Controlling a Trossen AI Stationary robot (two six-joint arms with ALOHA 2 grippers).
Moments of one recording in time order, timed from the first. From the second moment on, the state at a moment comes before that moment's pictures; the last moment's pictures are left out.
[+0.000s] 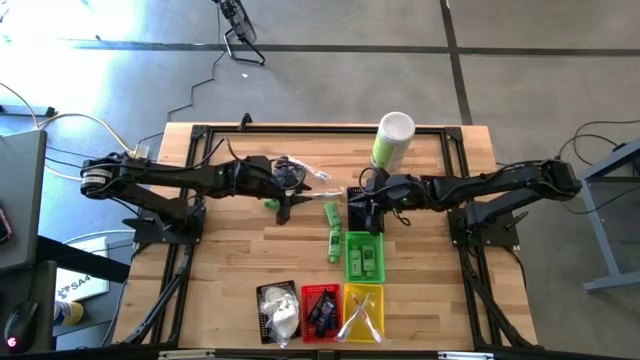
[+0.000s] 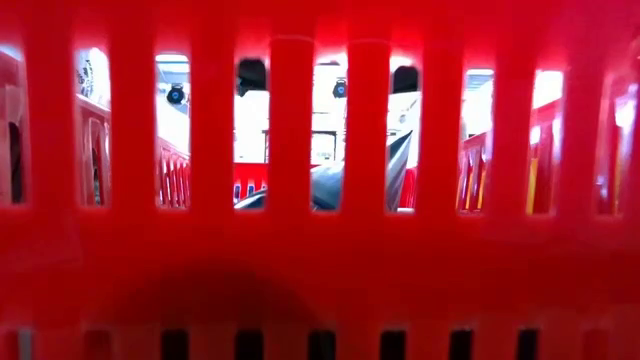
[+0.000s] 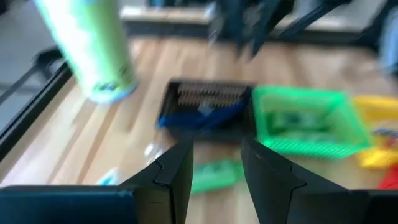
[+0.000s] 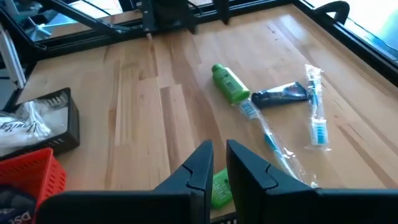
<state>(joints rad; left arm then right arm) 0.12 1.24 0.81 0.06 0.02 0.00 0.02 1.25 0.77 -0.01 0.13 0.23</state>
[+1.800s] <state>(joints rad) 0.30 1.38 0.81 -0.51 -0.03 -0.05 0.02 1.25 0.77 -0.02 0.12 0.24</state>
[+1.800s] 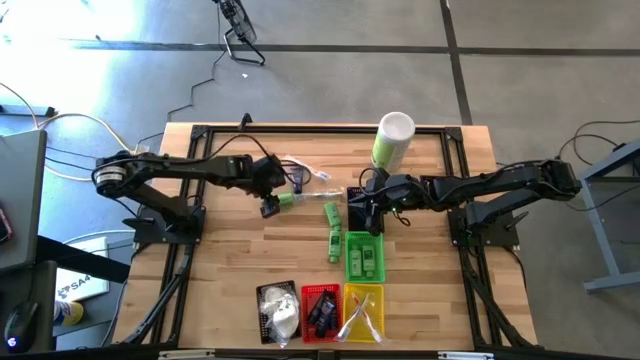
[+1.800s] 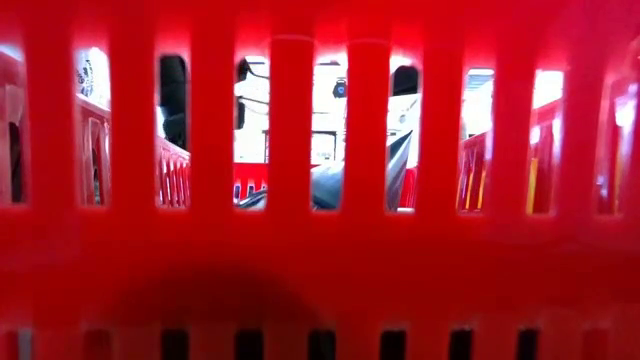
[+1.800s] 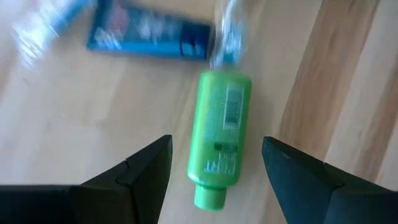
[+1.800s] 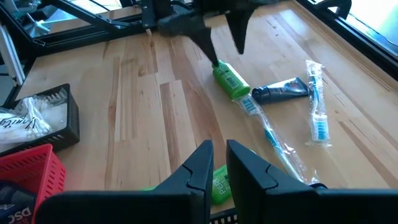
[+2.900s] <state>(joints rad) 0.30 1.60 0.81 -0.48 -0.01 0.02 0.02 1.25 0.77 -0.02 0.12 0.24</state>
